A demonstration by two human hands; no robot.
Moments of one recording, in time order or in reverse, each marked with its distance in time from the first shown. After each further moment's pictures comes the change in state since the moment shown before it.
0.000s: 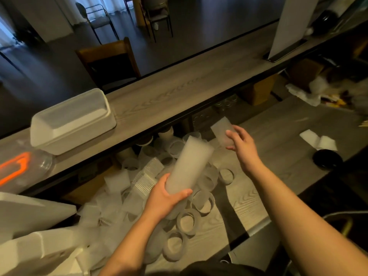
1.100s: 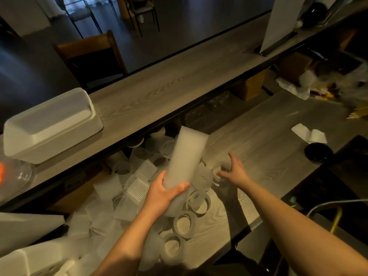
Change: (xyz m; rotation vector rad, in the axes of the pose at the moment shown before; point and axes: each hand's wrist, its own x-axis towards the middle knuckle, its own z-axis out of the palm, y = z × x) left_hand 0.024 0.008 0.006 -0.192 -0.067 -0.024; right_hand 0.017 0.121 -0.023 -0.672 -0.115 0.224
